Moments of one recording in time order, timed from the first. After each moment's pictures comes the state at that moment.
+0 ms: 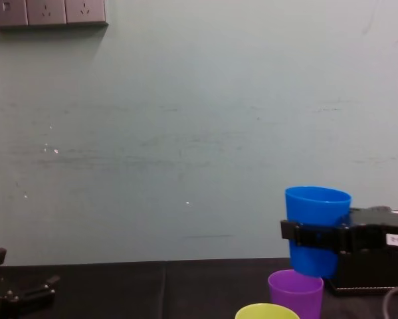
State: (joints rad) left arm -0.20 0.60 0.45 -1.41 -0.25 -0.12 0.03; right arm 0.28 0.45 -0.35 -1.54 0.40 0.17 0.41
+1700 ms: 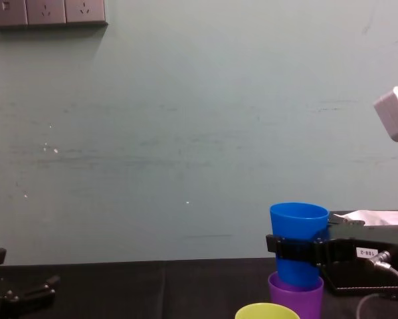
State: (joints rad) left arm -0.20 0.60 0.45 -1.41 -0.25 -0.12 0.03; right arm 0.39 0.36 -0.39 -1.34 0.33 0.12 0.41
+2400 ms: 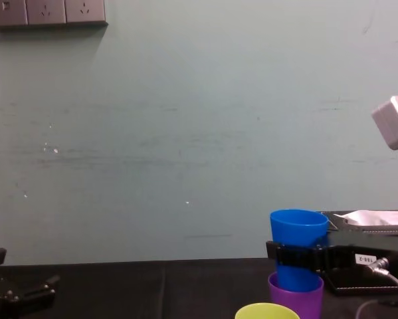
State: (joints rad) left arm -0.20 0.60 0.45 -1.41 -0.25 -0.12 0.03; right arm 0.40 0.35 -0.39 -1.30 0.32 0.12 0.42
